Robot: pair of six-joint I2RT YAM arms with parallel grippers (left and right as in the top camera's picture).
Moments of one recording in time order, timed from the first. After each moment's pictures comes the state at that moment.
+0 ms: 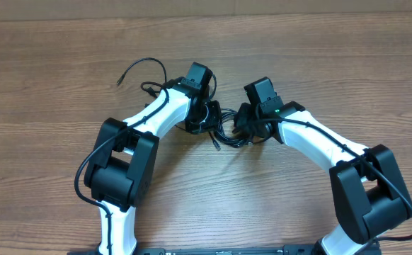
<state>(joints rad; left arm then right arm) -0.44 2.09 1.43 -0.67 0.37 -0.60 0.44 1.80 1.09 -0.43 -0.09 0.78</state>
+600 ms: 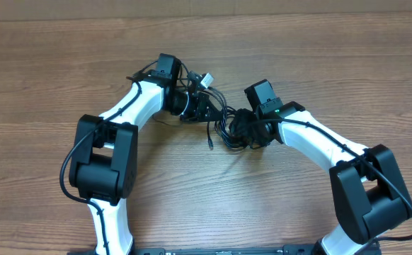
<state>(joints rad) -0.27 2.09 1.43 -0.67 1.01 -0.09 0.44 1.80 1.09 -0.51 -0.18 0.80</state>
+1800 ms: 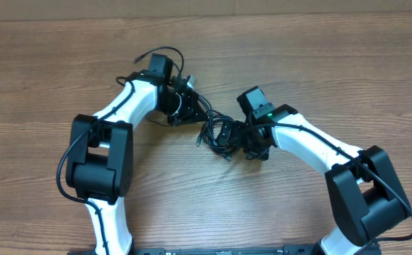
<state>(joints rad) -0.24 2.09 1.43 -0.71 0.74 -0.34 0.49 1.80 1.09 -0.62 -0.29 0.78</state>
